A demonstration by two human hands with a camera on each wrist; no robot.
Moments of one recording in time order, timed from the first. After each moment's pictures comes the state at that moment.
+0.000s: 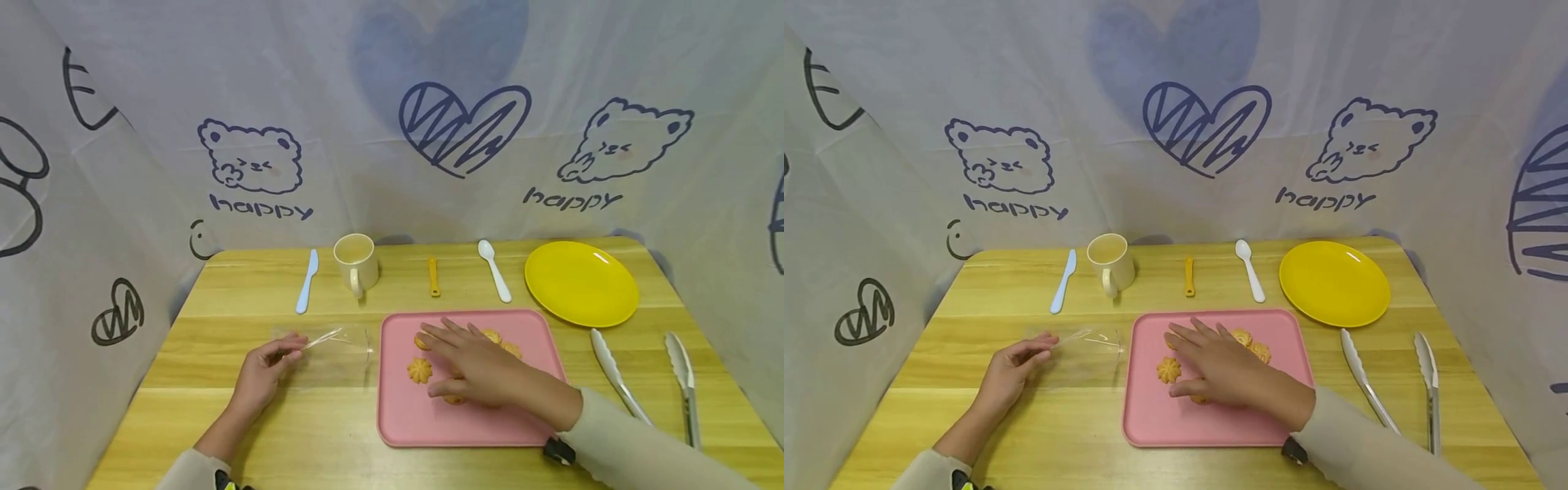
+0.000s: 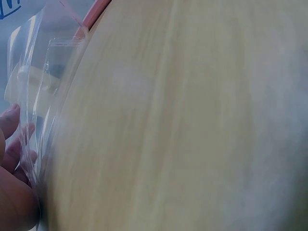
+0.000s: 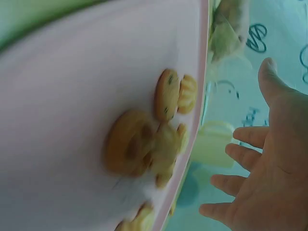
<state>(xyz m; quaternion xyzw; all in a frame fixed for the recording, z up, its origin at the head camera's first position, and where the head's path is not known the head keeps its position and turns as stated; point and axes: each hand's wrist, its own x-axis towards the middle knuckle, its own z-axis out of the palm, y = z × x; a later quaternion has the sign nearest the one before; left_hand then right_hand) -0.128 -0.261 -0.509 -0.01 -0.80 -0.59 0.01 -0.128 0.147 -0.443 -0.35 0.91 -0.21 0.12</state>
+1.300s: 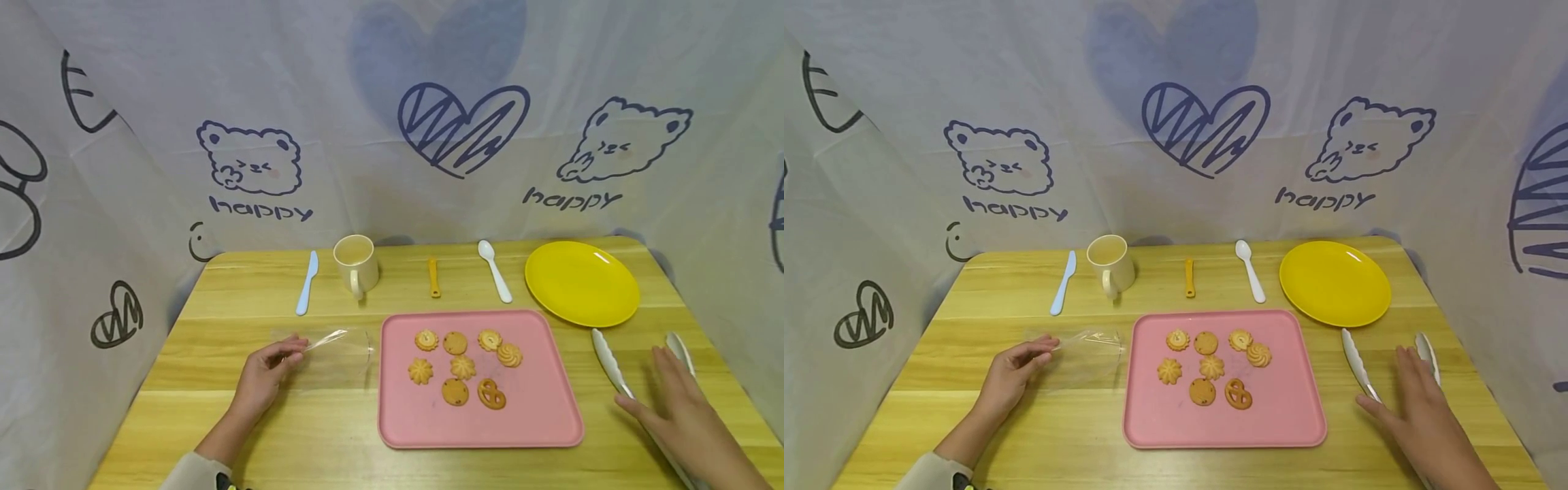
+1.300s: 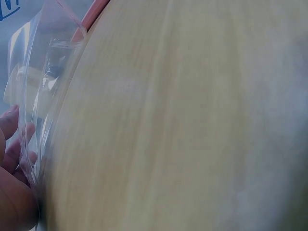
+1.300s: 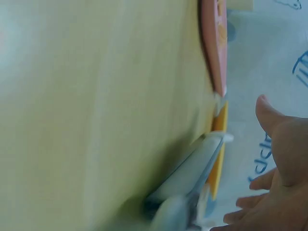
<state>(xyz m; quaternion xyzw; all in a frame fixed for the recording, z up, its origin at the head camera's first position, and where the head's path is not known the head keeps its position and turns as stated) -0.126 -0.259 -0.509 -0.02 -0.80 -0.60 0.01 -0.038 0.368 -0.479 0.05 0.96 -0.27 0.04</state>
